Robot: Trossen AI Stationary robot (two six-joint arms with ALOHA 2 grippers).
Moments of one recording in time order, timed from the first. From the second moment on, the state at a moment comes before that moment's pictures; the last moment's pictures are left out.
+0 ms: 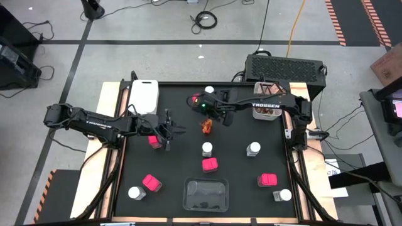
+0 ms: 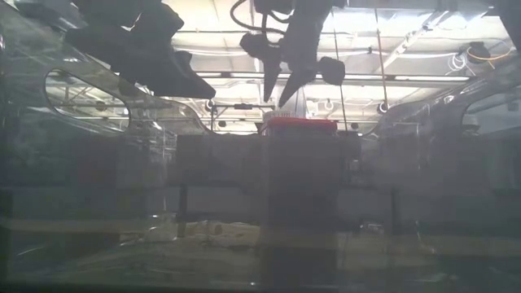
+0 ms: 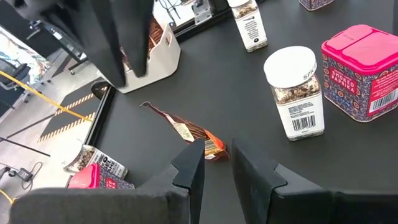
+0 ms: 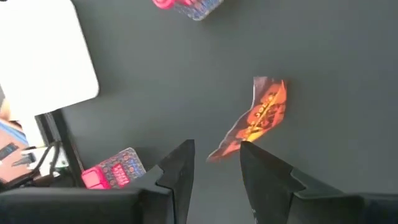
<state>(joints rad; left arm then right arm) 0.03 1.16 0.48 0.31 -0.08 0.47 -0.17 1.90 1.74 -0.95 0.10 1.73</state>
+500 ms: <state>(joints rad) 0.03 1.16 0.48 0.30 -0.08 0.47 -0.16 1.96 1.74 -0.94 0.08 1.79</state>
